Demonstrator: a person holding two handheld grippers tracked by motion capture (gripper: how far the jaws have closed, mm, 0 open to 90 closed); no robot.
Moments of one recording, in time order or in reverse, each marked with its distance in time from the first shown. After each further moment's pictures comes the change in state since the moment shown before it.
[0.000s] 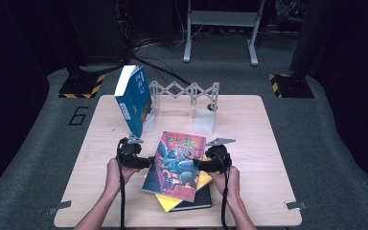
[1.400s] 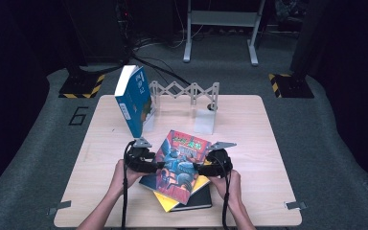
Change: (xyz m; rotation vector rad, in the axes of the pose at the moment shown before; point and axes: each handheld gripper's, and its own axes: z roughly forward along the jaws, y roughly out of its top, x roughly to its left) left arm -0.025 0.003 0.003 -0.026 -0.216 0.082; right arm 0.009 -0.007 -0.007 0.013 -0.002 -0.021
